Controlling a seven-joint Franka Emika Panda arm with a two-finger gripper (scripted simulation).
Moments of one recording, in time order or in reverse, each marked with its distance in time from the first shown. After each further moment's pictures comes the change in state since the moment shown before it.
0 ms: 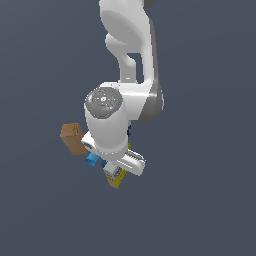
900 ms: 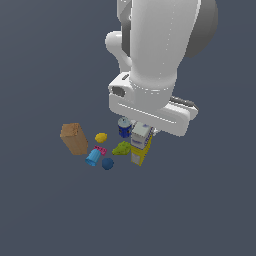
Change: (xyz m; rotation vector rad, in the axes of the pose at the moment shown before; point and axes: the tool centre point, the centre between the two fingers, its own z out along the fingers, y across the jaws) arm -0.079 -0.062 -0.148 -0.001 0.002 -0.001
